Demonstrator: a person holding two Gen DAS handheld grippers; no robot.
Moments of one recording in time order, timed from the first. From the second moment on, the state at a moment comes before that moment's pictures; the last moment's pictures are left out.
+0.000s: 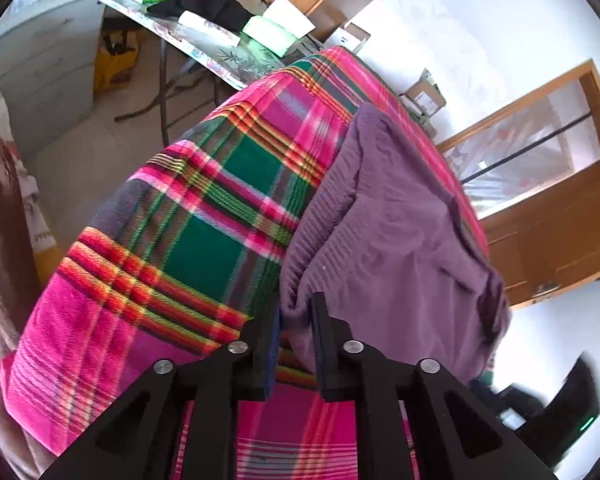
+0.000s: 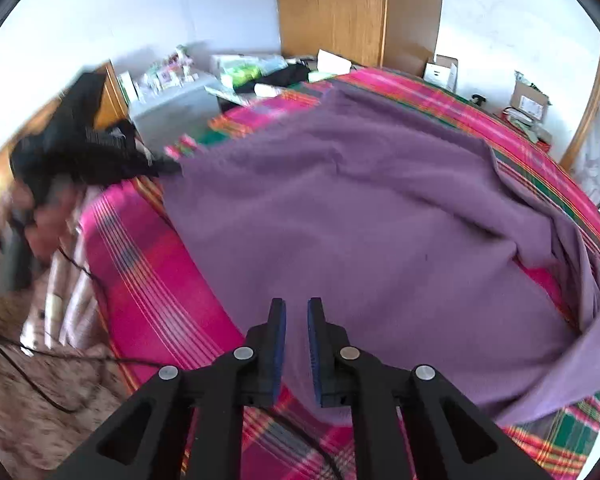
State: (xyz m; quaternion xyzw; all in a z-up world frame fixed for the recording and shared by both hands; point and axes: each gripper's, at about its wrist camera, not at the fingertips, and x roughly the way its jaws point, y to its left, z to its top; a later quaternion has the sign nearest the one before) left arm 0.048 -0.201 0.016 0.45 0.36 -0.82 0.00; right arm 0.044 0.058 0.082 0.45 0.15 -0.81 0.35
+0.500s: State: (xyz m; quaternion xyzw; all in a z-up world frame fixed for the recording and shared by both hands) left arm 0.060 -0.208 0.015 0.44 0.31 -0.84 -0.01; right arm -0.131 -0.044 0.075 0.48 0.08 -0.82 0.30
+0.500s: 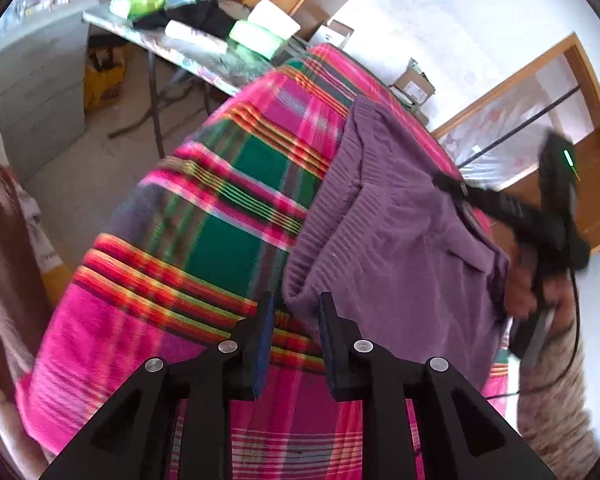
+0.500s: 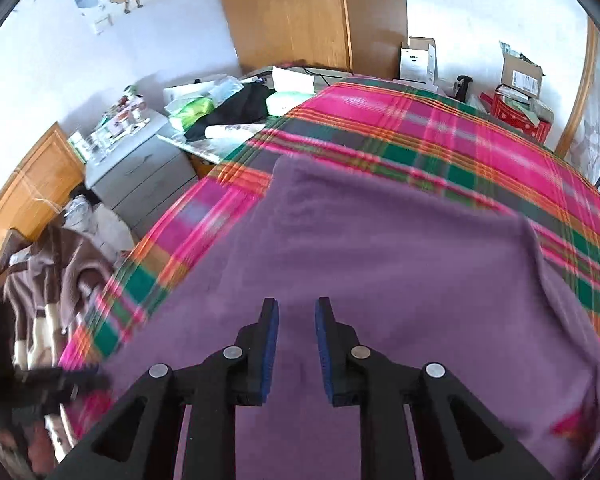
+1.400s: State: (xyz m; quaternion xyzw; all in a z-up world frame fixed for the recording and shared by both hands) left arm 0.010 -0.174 0.026 0.45 0.16 -0.87 -0.10; right arm -0.201 -0.130 0.034 0.50 0.13 -0.81 0.27
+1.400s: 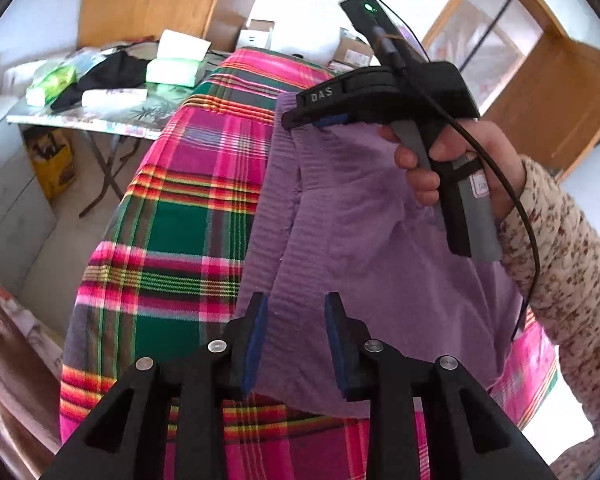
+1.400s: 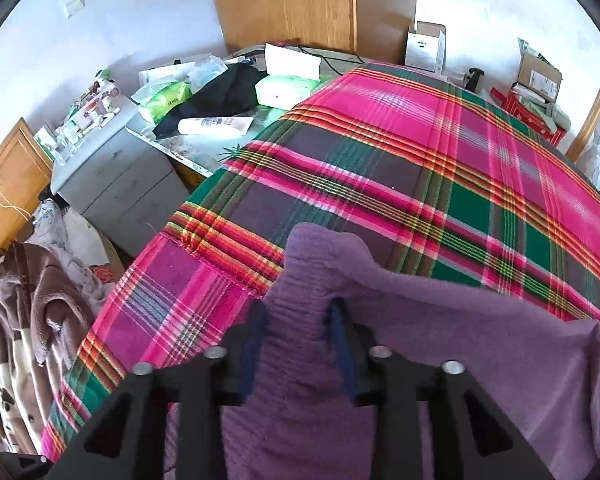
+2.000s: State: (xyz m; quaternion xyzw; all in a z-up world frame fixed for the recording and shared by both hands) left arm -0.033 -0.167 0.022 0.45 0.12 -0.87 -0.13; right arm -0.205 -0.116 0.055 0.50 0.07 -0.82 0.28
